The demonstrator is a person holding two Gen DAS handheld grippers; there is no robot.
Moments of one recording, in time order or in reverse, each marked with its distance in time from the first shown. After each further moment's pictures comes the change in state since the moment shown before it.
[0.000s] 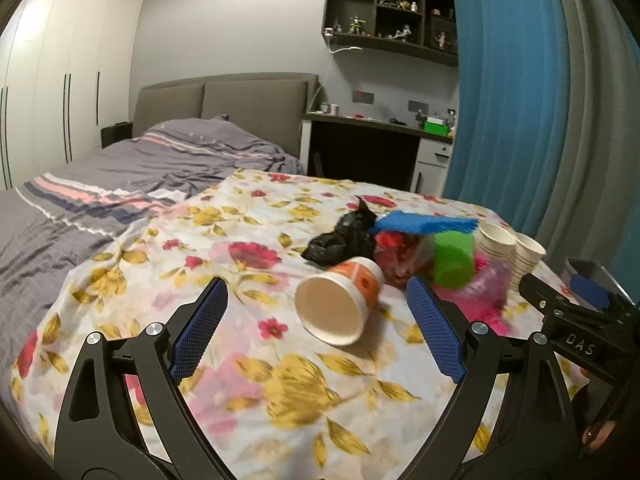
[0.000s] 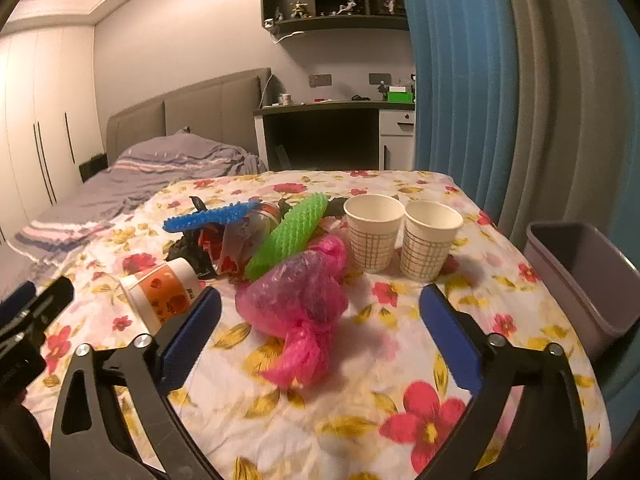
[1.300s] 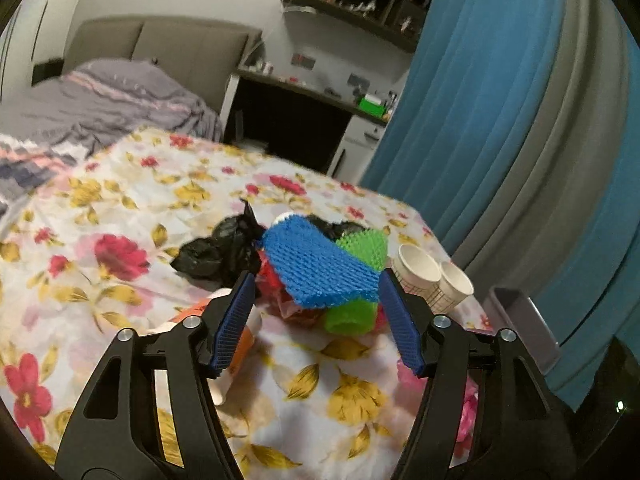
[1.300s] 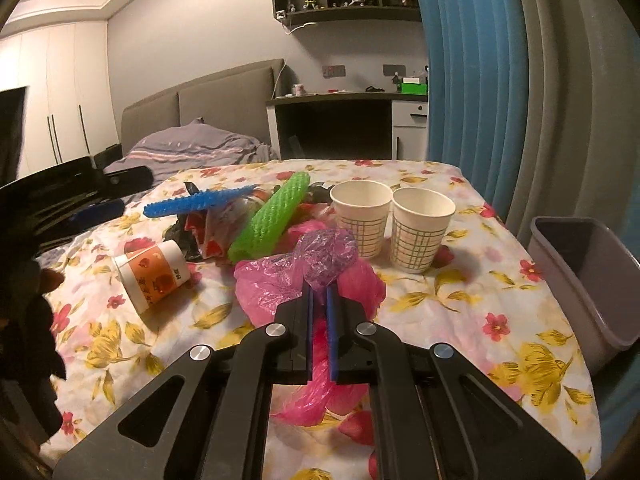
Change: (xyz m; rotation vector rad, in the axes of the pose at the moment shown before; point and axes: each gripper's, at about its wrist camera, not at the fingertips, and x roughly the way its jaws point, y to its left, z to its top) left arm 0.085 -0.044 0.048 -0.140 0.187 -0.349; right arm -0.008 -0.042 -0.010 -0.011 0.017 0.075
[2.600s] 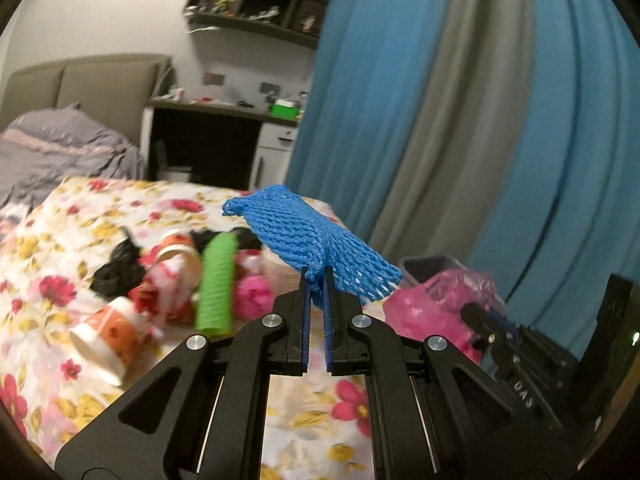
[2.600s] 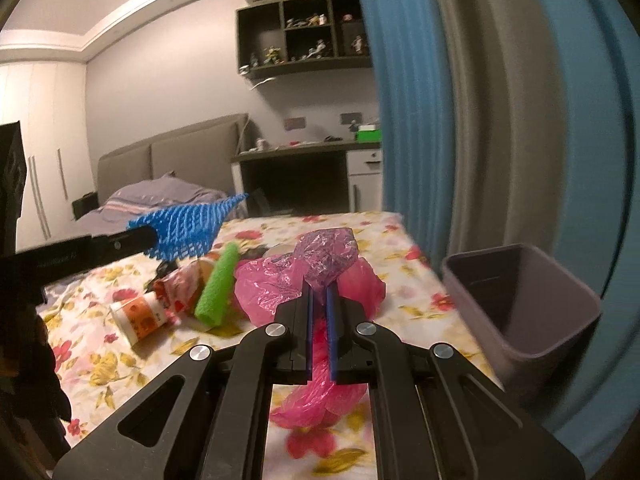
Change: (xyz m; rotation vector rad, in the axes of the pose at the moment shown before) left arm -0.046 -0.116 -0.024 0.249 -0.042 -0.219; right arm -0.101 -0.065 0.013 0.069 -0.199 -0.123
